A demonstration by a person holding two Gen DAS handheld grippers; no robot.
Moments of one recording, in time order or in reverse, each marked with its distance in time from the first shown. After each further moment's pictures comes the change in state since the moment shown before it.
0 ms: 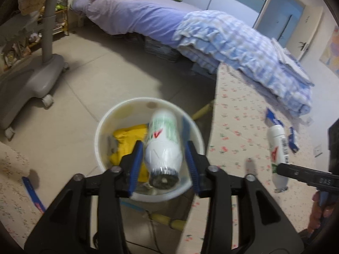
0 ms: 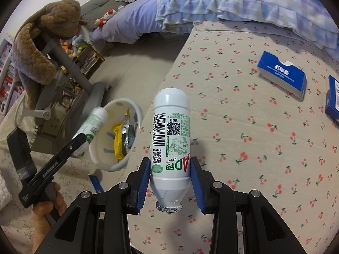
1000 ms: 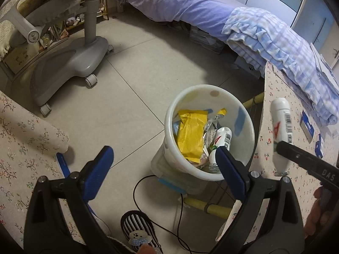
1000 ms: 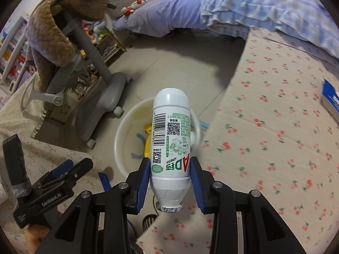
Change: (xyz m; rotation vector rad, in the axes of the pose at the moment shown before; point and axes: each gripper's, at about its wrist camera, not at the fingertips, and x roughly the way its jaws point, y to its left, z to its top) left arm -0.025 0.061 -0.007 -0.106 0.079 0.222; right arm 0.056 0.098 0.013 -0.136 0.004 0.062
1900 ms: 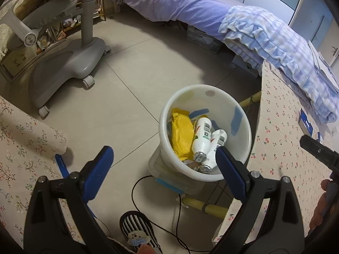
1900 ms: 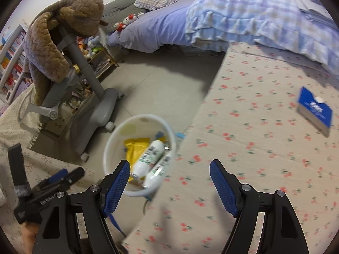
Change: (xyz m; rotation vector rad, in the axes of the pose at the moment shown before) left arm 0.000 -0.010 0.001 0.023 0.005 -0.011; right arm -0.039 -0.034 0.000 0.028 -0.108 -0.063
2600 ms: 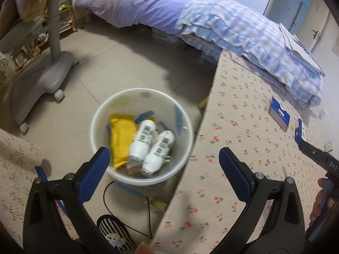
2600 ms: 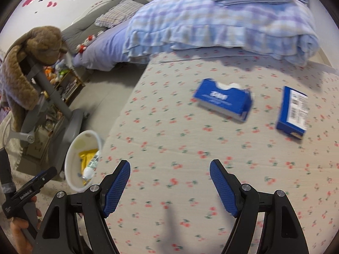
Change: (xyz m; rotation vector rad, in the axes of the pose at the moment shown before) left arm -0.006 -0.102 -0.003 0.120 -0.015 -0.098; right arm -0.077 -0.142 -0.015 0.160 -0.061 -0.153
